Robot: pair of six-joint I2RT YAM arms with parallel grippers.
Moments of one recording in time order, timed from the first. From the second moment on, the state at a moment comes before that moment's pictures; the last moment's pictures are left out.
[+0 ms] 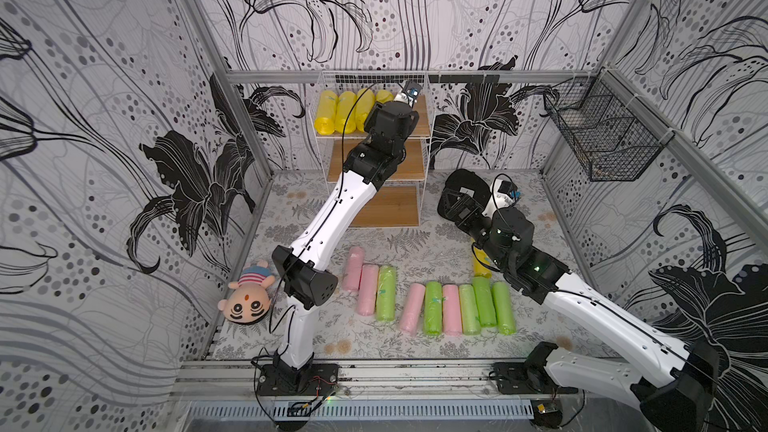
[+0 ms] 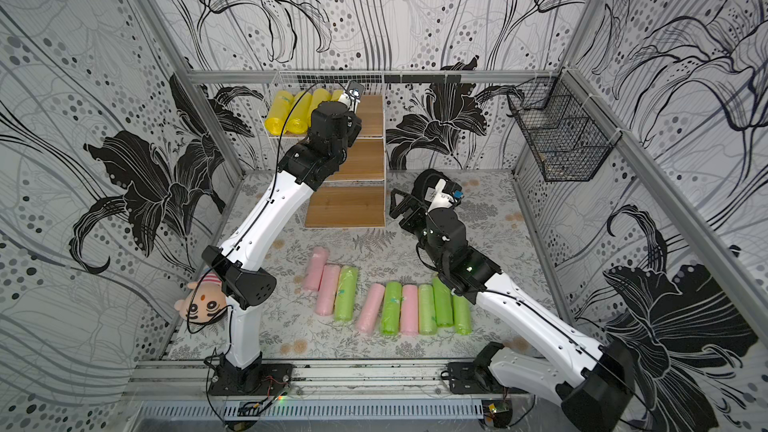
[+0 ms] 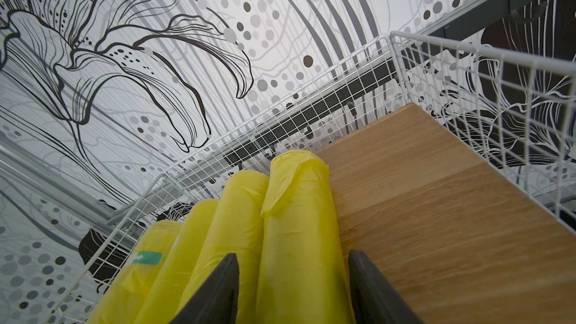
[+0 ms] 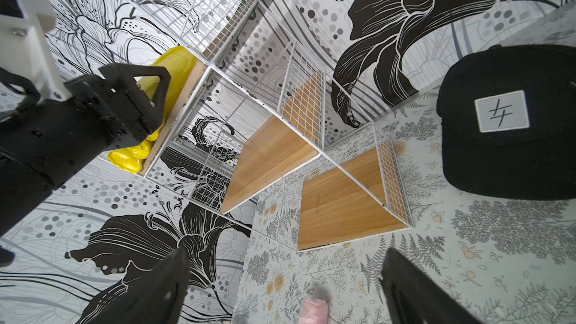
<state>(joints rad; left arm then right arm) -0.55 2.05 2.45 -0.54 -0.71 0.40 0.72 1.08 0.96 -0.01 0.32 0.92</state>
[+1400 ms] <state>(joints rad) -0.60 1.35 1.61 -0.49 -0.21 -0.19 0.37 1.57 1.21 -0.55 0.30 0.33</state>
